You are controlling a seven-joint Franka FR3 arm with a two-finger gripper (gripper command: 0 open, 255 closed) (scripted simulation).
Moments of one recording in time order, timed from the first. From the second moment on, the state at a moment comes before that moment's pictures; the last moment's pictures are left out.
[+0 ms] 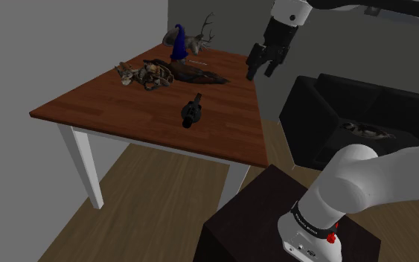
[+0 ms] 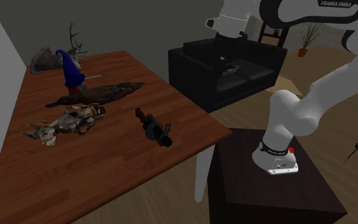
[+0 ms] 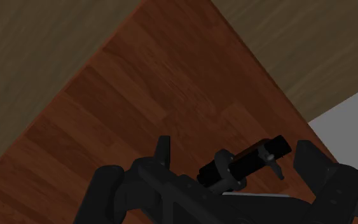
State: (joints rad) arm -0.01 -0.77 0.05 -2.28 -0.01 1.67 0.13
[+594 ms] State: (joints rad) arm -0.06 -0.56 0.14 -2.28 0.05 1.84 0.38
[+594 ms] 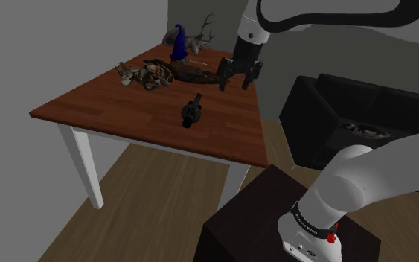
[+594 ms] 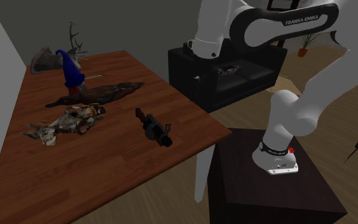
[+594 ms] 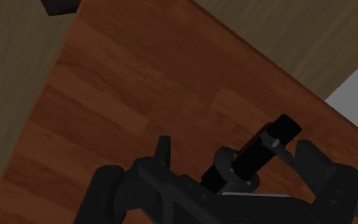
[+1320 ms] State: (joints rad) arm -0.12 -0.17 0.23 -2.16 0.08 2.06 0.76
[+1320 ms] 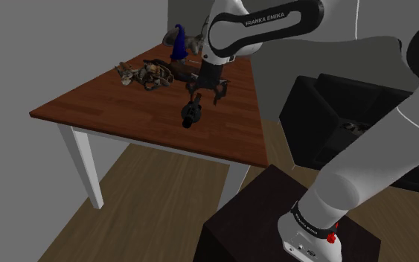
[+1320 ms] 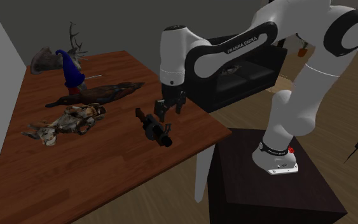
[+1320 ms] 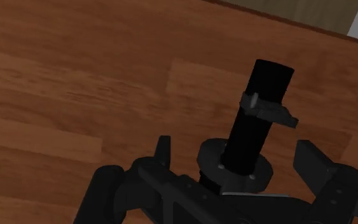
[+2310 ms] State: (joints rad) arm -0.13 0.11 0.24 -2.08 0.06 2.25 0.96
